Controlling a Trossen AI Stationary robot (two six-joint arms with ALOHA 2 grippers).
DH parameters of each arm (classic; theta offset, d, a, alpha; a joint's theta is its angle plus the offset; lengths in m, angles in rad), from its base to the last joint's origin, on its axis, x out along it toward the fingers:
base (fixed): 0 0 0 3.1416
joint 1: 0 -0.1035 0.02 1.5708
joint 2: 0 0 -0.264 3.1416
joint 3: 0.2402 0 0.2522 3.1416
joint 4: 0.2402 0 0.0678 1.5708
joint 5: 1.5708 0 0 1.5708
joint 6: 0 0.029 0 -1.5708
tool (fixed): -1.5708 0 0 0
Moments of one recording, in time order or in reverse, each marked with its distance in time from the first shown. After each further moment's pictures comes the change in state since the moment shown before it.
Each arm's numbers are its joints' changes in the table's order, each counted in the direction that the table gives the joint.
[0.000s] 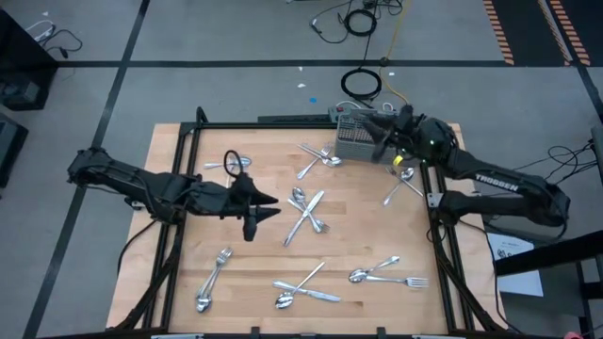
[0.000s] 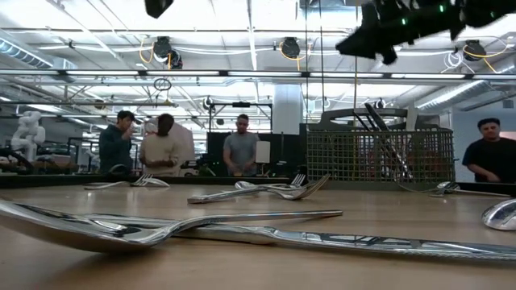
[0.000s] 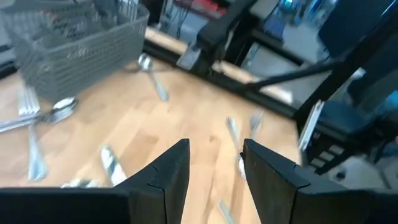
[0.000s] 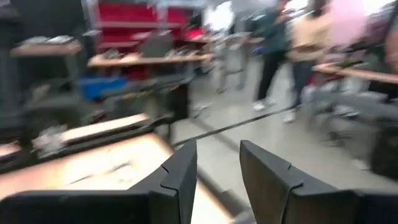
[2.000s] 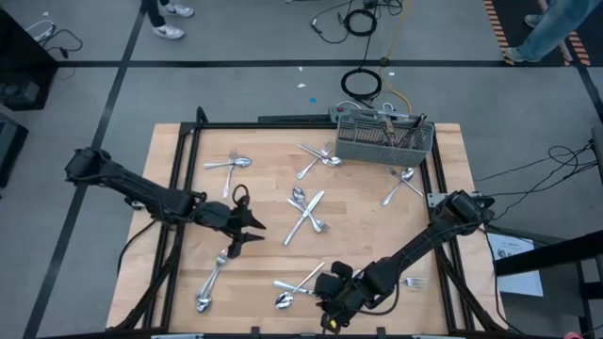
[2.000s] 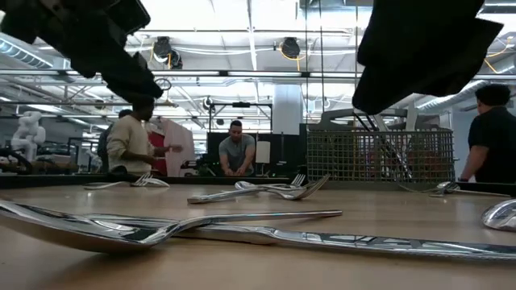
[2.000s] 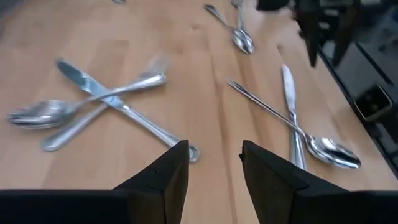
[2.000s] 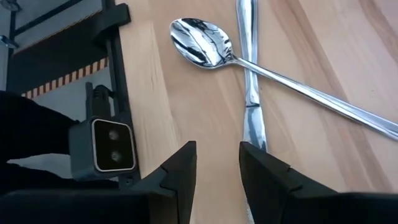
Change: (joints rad) left arm 0.022 -0.039 -0.540 -0.361 -0.268 0.270; right arm -1.151 1.094 0.722 0.543 -0.171 0.953
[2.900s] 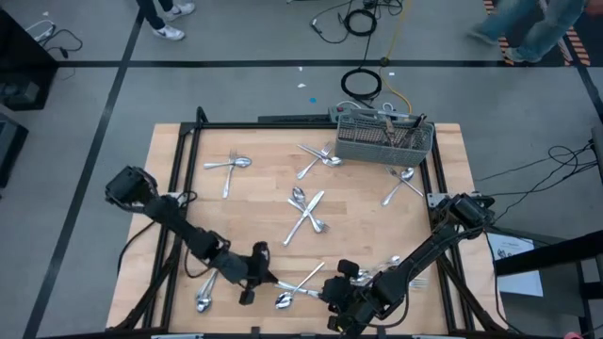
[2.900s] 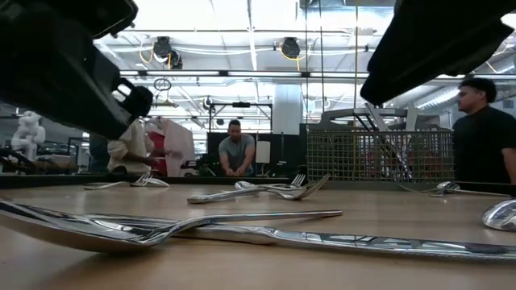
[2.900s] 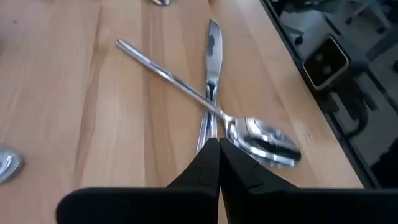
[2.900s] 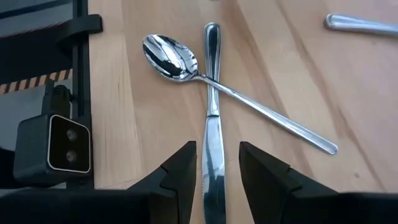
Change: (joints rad) left arm 0.316 0.581 0.192 -0.338 0.146 -0.175; right arm -0.080 -0.001 0.000 0.080 -0.279 -0.056
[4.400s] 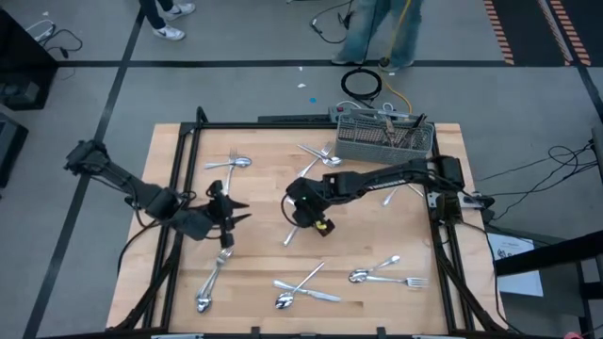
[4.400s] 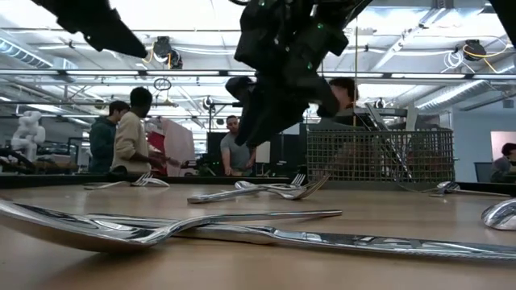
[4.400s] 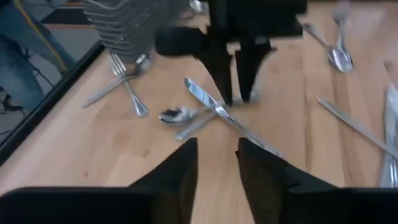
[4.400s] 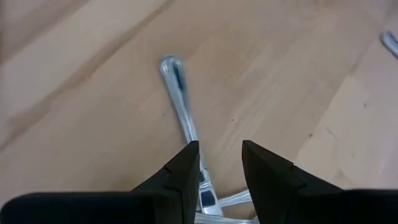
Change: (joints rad) left arm -0.121 -0.742 0.031 0.886 0.456 0.028; right arm 0.744 -0.035 0.000 -0.008 0.703 -1.627
